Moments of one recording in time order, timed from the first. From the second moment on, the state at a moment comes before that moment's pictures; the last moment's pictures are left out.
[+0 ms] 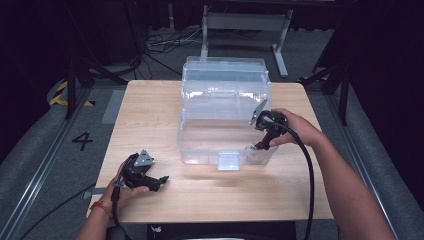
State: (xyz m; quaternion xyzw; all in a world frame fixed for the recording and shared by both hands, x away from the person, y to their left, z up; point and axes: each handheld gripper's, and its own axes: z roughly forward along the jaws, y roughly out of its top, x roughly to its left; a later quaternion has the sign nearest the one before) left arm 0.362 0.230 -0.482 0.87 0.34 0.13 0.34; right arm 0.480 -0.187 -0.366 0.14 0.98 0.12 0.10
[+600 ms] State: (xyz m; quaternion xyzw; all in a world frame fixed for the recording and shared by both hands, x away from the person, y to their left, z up) left arm 0.362 0.227 -0.480 0.87 0.35 0.13 0.33; right arm 0.465 -0.209 -0.351 0.17 0.95 0.22 0.13
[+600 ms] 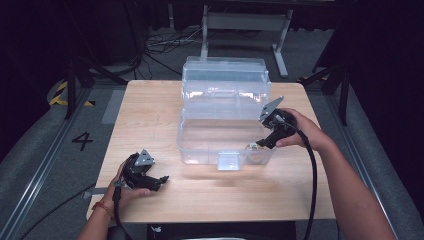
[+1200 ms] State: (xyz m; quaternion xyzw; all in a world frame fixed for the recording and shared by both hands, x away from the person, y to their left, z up) left arm 0.352 0.191 -0.428 0.86 0.29 0.17 0.38; right arm 0.445 -0.243 -0.328 0.19 0.91 0.33 0.17
